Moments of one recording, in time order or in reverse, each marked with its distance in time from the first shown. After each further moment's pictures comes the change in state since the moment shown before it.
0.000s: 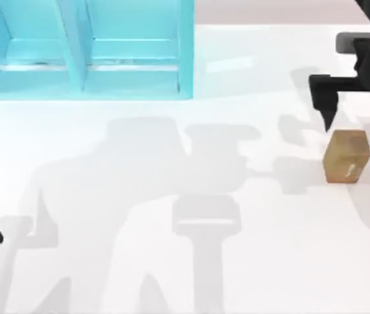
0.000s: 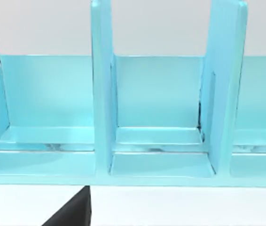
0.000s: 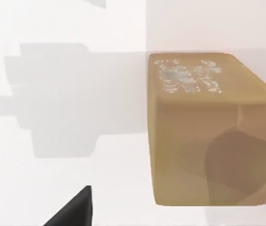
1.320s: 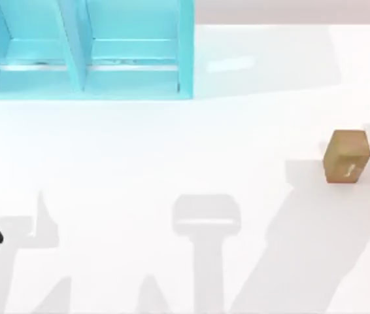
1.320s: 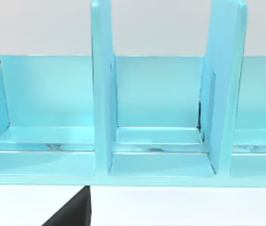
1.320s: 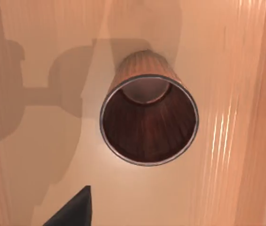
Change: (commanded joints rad) left arm 0.000 0.000 0.000 0.000 0.000 0.000; right arm -0.709 -0.002 0.137 -0.145 0.003 -0.738
